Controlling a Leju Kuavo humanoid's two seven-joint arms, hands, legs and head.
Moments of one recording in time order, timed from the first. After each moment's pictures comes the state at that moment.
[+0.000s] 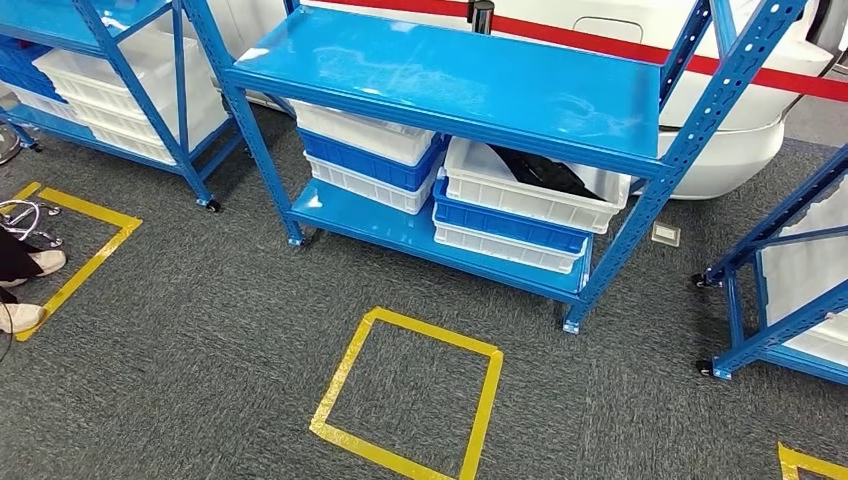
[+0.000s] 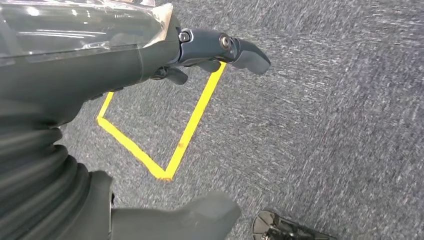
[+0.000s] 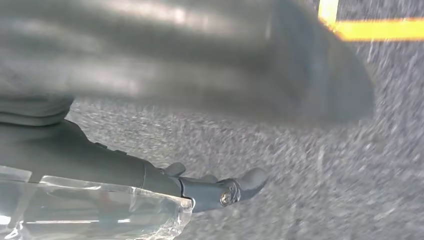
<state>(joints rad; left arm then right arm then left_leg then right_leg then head) -0.05 -0.08 -1.27 -0.05 1.57 0.61 -0.40 -0.07 0.16 -1.26 -0.25 1.13 -0.23 -0.47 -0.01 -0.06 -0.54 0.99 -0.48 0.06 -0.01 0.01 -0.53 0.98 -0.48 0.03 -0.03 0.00</state>
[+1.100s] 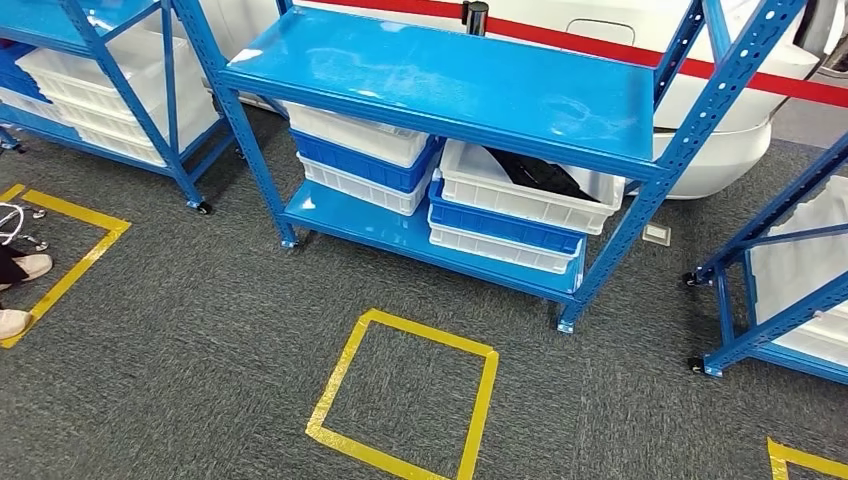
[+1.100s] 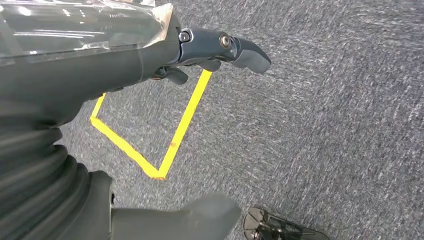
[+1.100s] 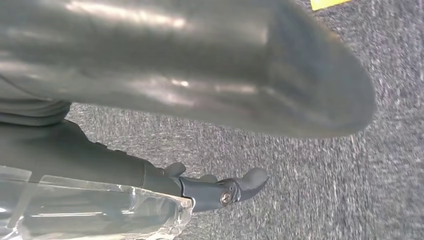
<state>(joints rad) -0.07 -0.06 -1.26 -0.05 1.57 0.56 -0.39 -0.08 0.14 -1.37 -0.26 1.04 -0.26 -0.42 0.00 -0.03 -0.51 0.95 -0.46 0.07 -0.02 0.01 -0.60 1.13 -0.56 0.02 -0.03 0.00</state>
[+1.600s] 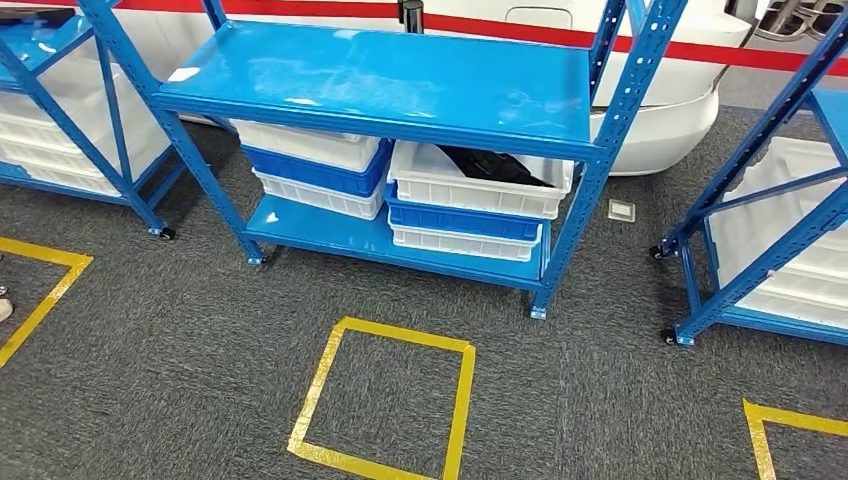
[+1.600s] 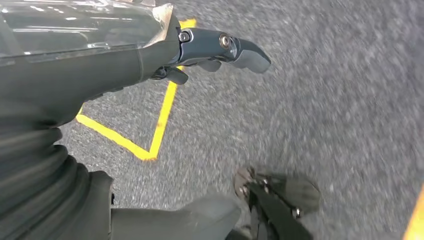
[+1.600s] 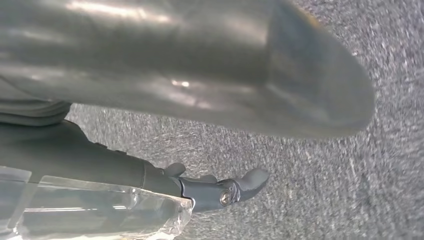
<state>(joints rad) -0.07 -0.06 -1.26 -0.05 1.57 0.43 -0.41 -0.08 0.14 -1.38 -0.27 1.03 -0.25 -0.42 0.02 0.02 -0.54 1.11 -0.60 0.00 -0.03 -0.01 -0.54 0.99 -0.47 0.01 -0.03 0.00</state>
